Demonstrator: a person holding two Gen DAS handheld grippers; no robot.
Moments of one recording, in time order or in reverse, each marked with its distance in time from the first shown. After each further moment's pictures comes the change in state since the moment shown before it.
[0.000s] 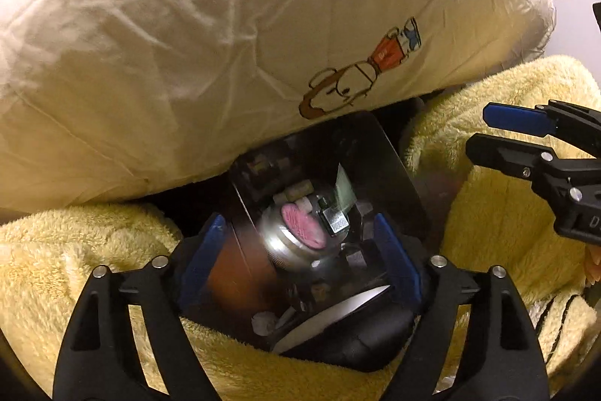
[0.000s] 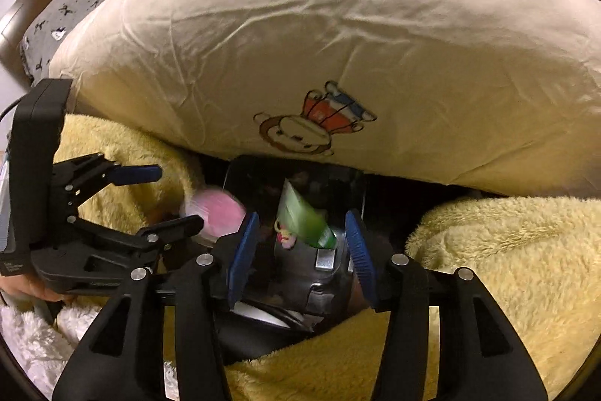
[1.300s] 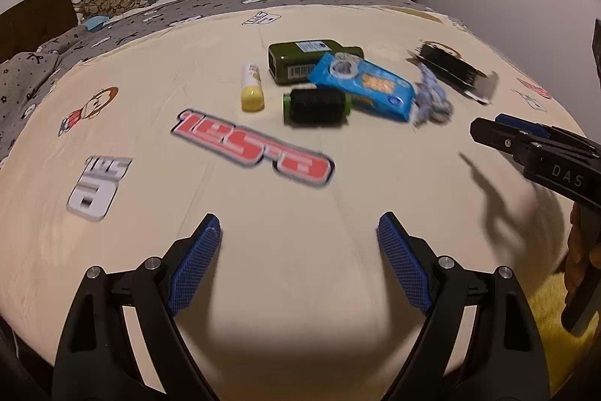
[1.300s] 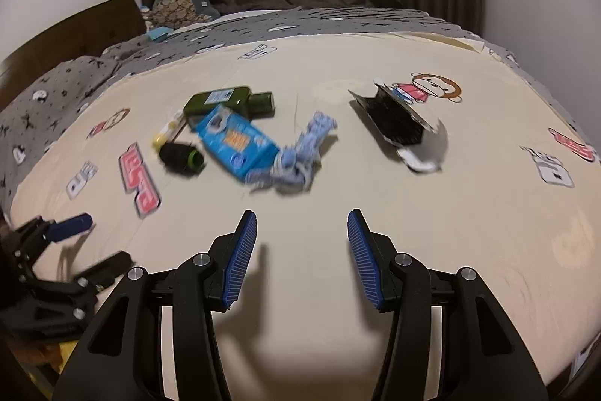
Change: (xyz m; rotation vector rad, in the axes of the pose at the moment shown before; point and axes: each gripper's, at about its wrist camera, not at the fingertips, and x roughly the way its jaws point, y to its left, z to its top) left arm -0.081 0.066 0.198 -0.107 -0.415 0.172; right arm -0.036 -0.051 0.229 0.031 -0.411 -0.128
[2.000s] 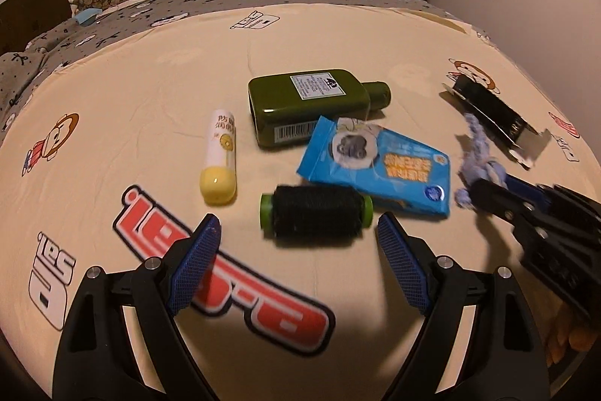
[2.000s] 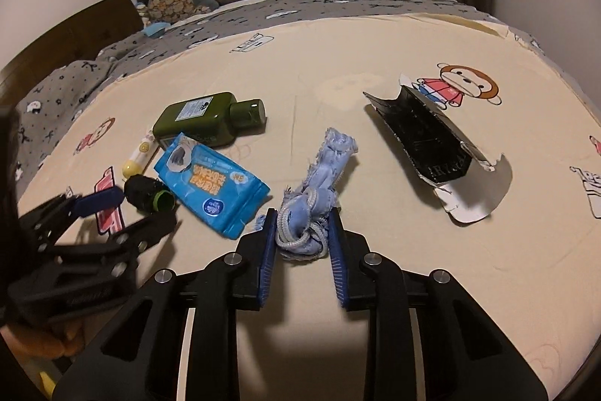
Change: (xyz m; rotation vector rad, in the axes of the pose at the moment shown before) left arm 0.070 -0.005 0.069 -0.038 0.034 0.000; right arm 0.056 -0.008 0.028 0.019 0.052 0.031
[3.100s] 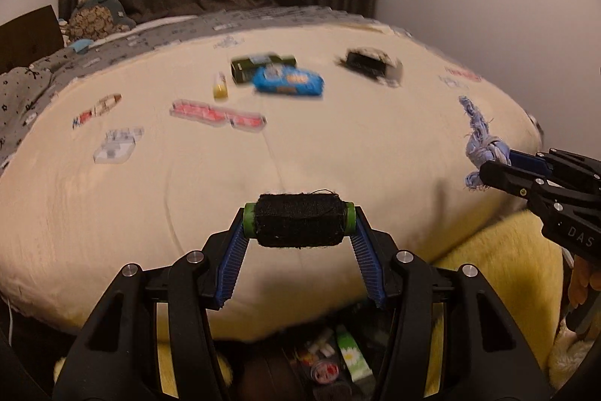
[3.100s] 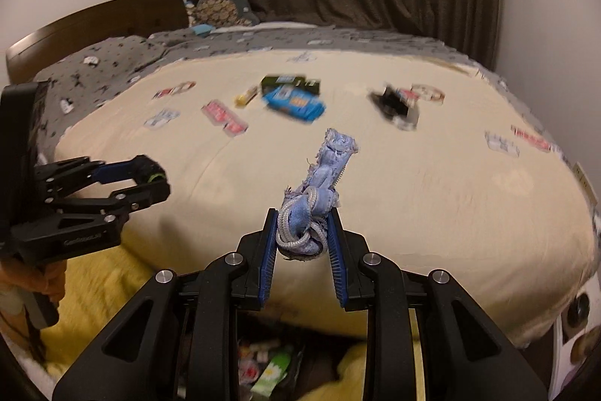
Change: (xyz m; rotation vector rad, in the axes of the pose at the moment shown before) left arm -0.176 -0.024 -0.161 0.112 -0.110 -0.112; right arm -0.185 0.041 -0.144 -0.161 -0.091 0.015
